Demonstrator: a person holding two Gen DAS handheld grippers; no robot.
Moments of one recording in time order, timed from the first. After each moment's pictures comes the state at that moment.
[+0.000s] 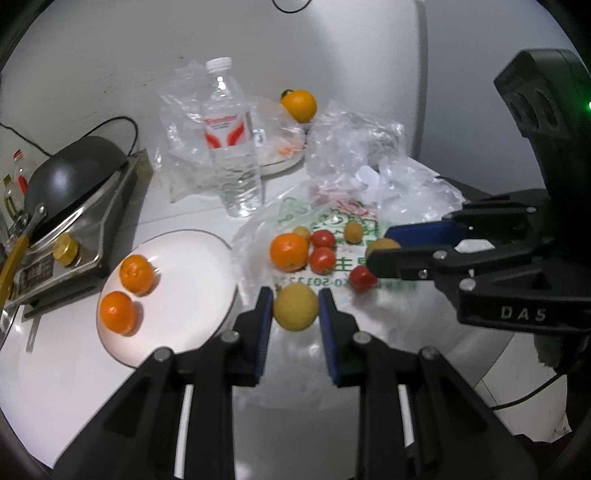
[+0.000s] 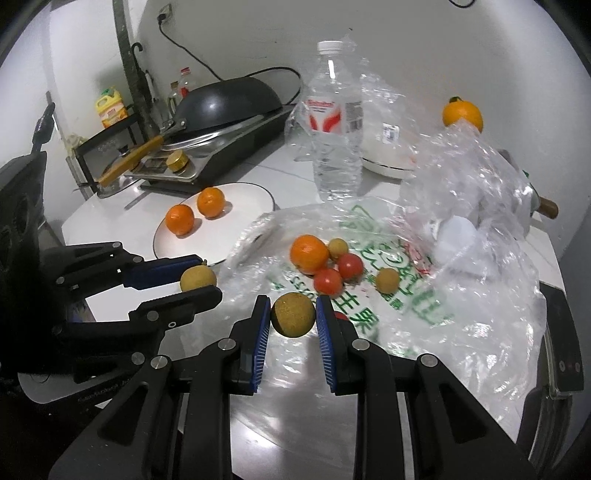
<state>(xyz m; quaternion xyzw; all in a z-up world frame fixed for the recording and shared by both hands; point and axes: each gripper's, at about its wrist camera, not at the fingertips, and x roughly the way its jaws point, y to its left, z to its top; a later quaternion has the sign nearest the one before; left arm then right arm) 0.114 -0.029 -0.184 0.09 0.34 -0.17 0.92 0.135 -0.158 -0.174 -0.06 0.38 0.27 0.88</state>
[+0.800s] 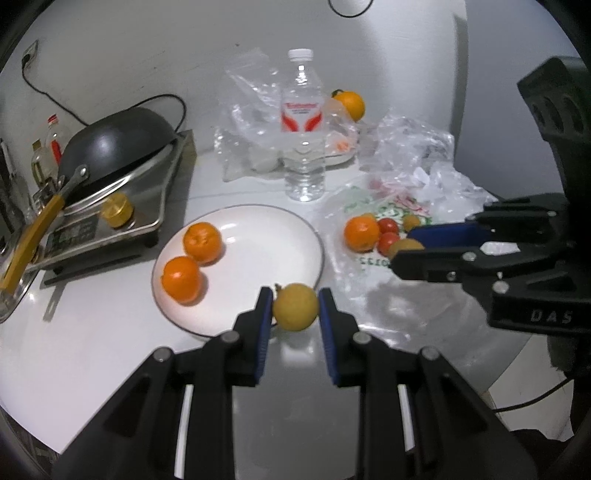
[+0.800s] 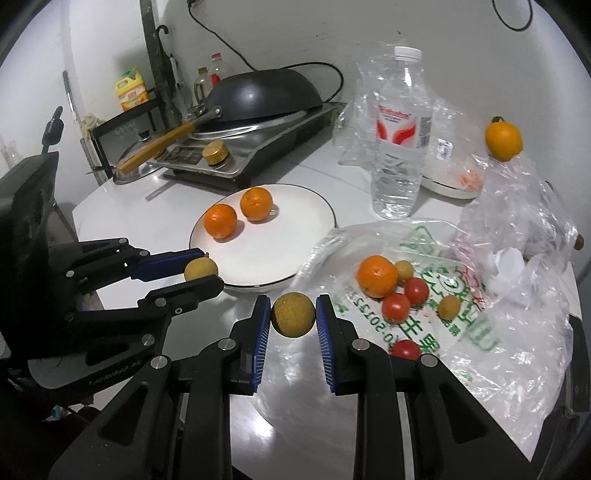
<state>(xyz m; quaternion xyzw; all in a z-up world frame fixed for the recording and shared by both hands) 0.113 0.043 -0.194 0.06 0.34 -0.12 0.93 0.134 -0.091 -0.175 -0.09 0.38 0.30 0.87</state>
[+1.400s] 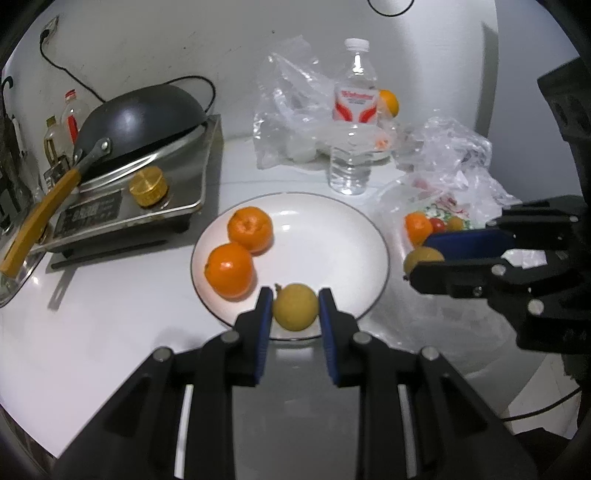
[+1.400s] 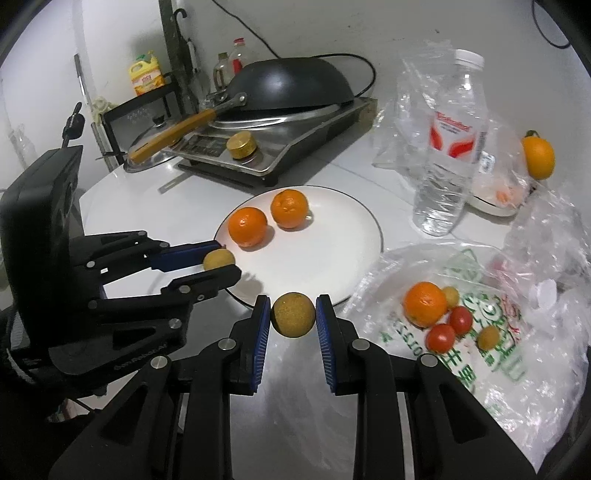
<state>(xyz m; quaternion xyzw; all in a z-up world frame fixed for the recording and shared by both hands) 0.137 0.091 -0.212 0.04 0.35 -0.09 0.93 0.150 -0.040 -0.181 -0.11 0.39 0.32 0.85</state>
